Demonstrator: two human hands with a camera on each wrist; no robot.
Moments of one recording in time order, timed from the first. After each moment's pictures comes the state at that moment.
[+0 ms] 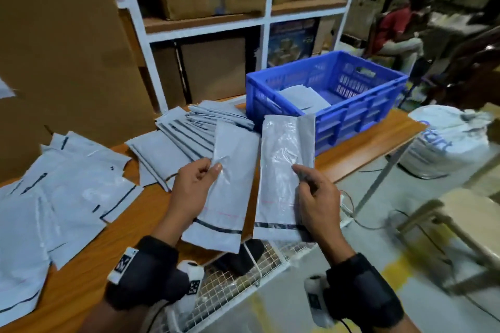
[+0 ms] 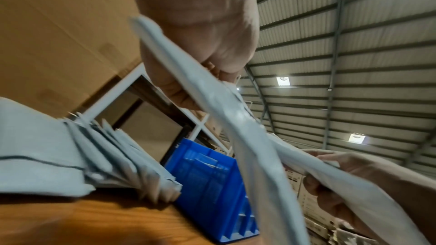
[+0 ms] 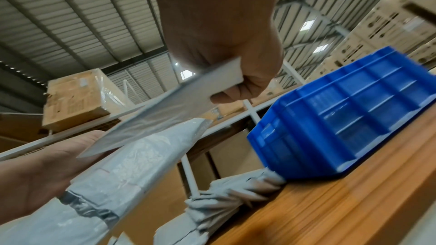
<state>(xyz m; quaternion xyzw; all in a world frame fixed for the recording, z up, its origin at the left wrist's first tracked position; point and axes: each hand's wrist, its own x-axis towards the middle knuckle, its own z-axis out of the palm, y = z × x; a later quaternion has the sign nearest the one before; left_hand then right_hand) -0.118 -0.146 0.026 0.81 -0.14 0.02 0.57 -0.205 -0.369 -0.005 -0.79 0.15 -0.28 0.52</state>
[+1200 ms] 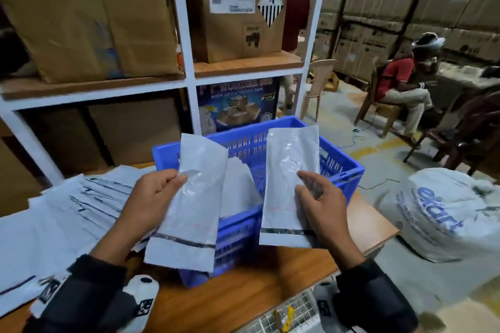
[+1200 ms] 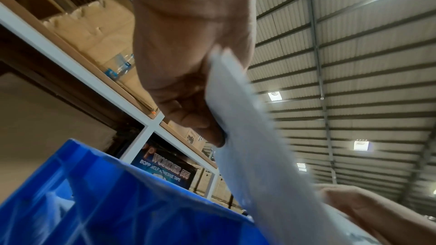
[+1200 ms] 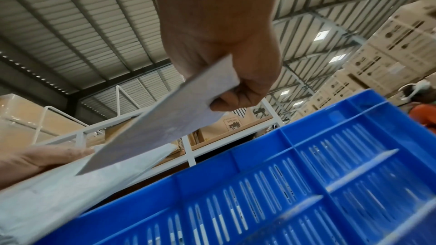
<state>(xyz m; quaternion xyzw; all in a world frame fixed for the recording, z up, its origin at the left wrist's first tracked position) 0.064 -0.446 0.084 0.83 -0.17 0.08 0.53 0.003 -0.763 0.051 -0.80 0.09 -0.28 0.52</state>
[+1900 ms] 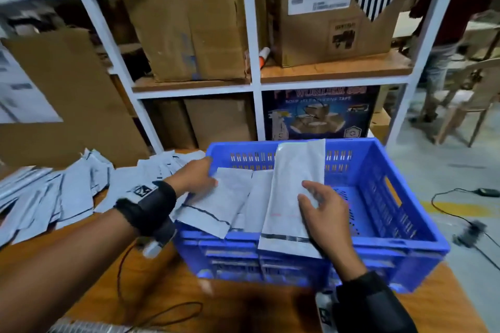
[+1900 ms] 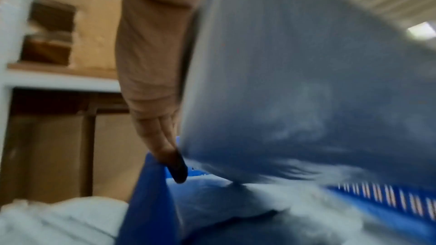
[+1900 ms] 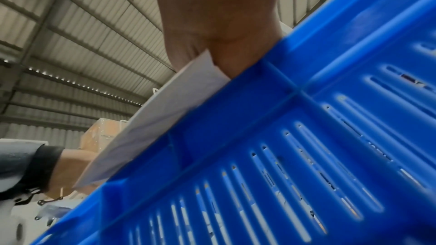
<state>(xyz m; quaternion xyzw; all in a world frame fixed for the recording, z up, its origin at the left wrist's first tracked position) 0.136 -0.492 0.094 0.99 0.11 -0.07 0.11 0.122 -0.798 0.028 -0.82 -0.09 -0.11 0.56</state>
